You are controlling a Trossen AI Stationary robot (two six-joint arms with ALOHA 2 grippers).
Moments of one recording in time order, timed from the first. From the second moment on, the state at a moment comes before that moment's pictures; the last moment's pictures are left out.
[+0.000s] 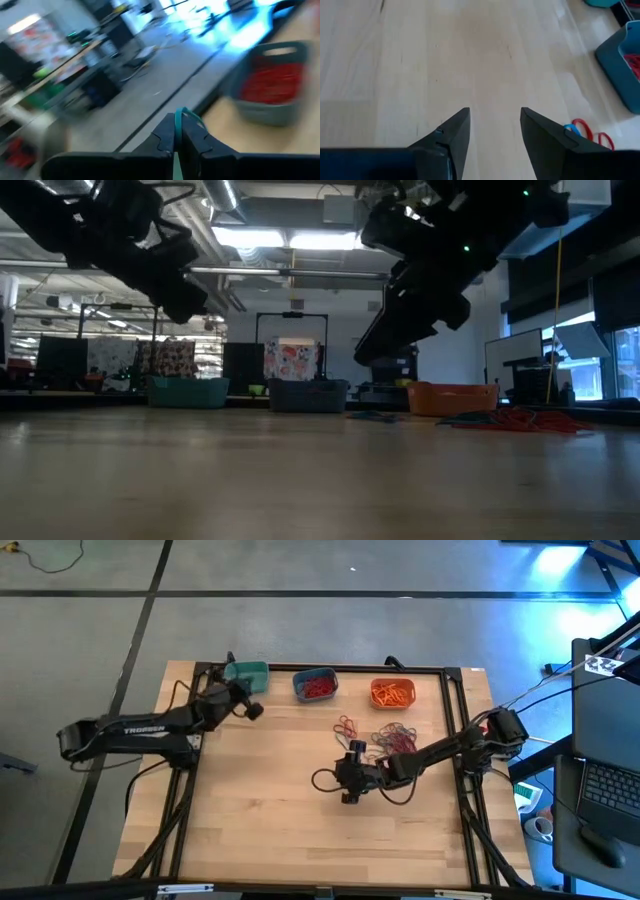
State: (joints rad) left arm 0.45 0.90 0.33 0.29 -0.63 0.35; right arm 0.29 1.74 1.00 -0.13 0.50 0.12
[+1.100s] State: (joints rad) left arm 0.61 1.11 0.60 -0.03 -0.15 0.02; right arm 0.29 1.75 1.01 -0.14 0.49 0.10
